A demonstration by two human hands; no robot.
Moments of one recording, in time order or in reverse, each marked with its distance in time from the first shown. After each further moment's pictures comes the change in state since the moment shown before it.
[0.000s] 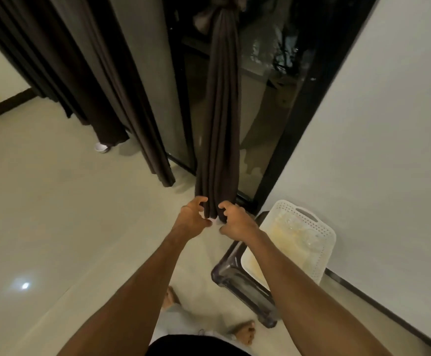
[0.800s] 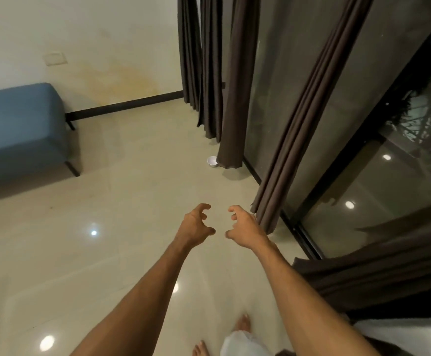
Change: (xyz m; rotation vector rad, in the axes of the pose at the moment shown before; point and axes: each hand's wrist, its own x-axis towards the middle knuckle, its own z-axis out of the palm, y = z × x) left_hand 0.033 -0.217 -0.359 -0.190 0.414 -0.201; right_hand 0.156 -0.375 0.172 -0.091 -0.197 -0.335
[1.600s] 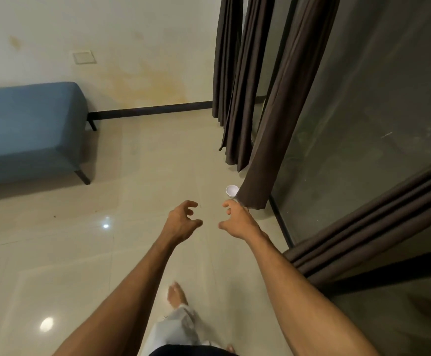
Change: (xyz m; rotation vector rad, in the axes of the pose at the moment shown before) left_hand 0.287 0.043 -0.123 -0.126 0.232 -0.152; right_hand 0.327 -0.129 -0.078 -0.119 -0.133 -0.113
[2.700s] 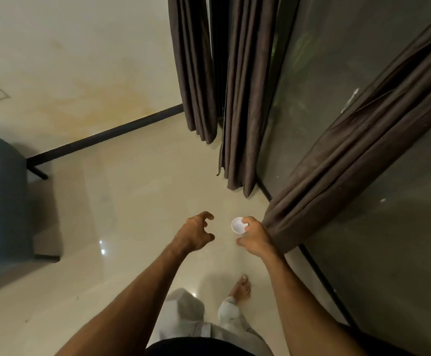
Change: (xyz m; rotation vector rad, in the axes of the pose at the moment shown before) left_hand 0.476 0.117 -0.020 0.428 -0.433 0.069; right_hand 0.419 -0.035 -0.097 0.289 0.074 0.345
